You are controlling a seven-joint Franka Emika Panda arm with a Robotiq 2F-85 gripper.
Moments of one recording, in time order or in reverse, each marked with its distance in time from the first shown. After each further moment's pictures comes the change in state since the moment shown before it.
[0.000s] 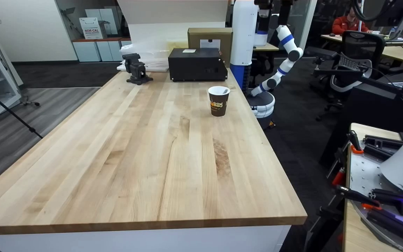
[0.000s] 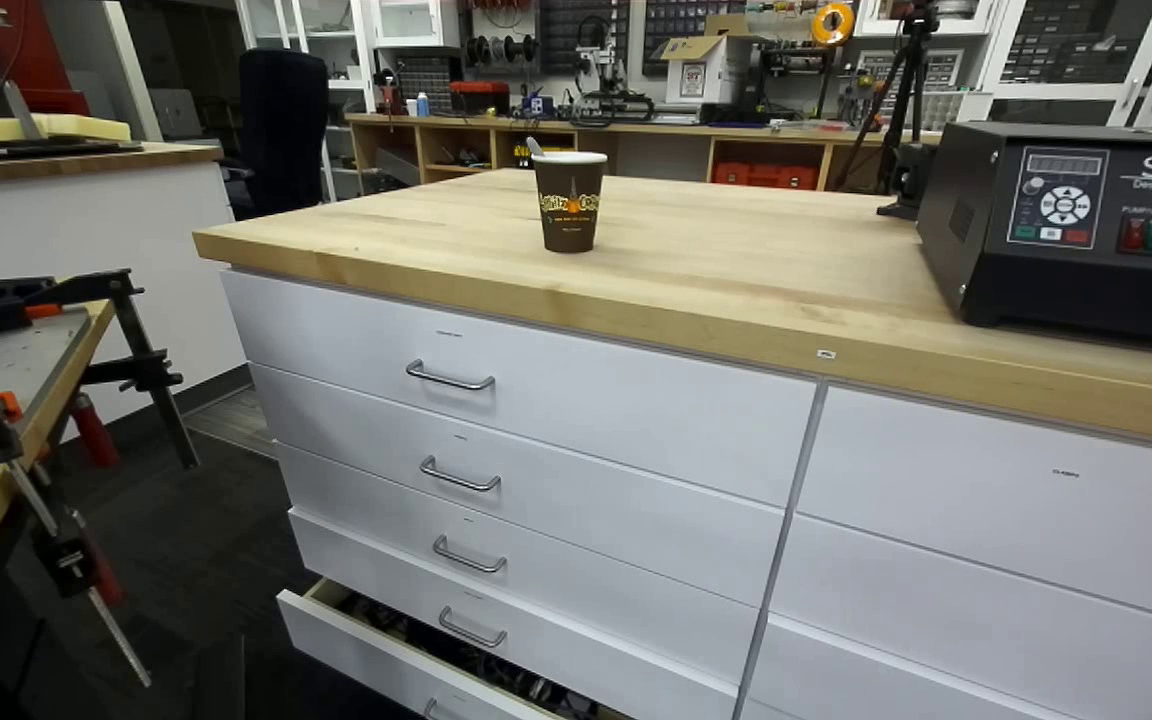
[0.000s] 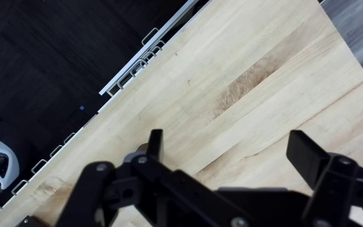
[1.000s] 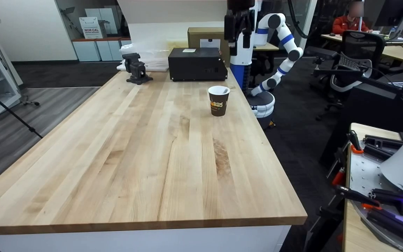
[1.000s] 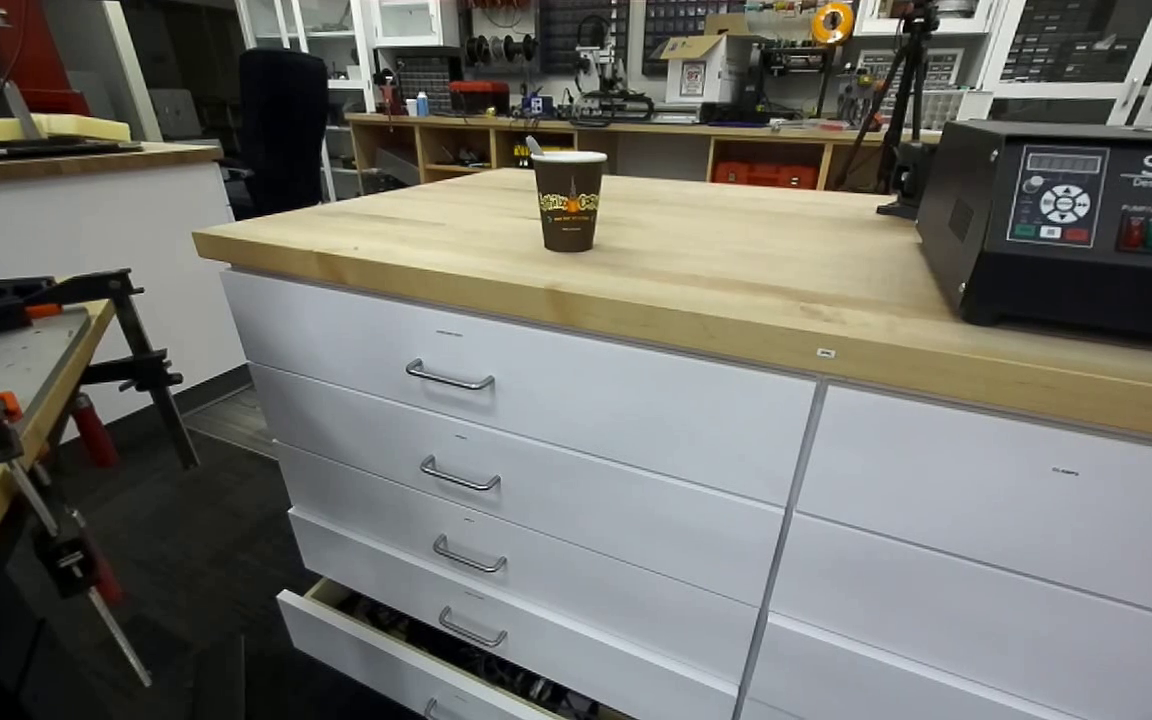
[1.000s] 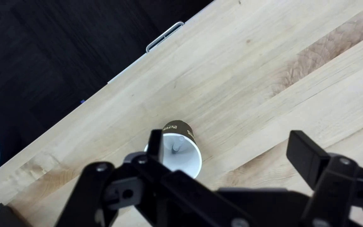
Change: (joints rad) arm -0.018 0.417 -0.200 0.224 -0.111 0.082 -0.288
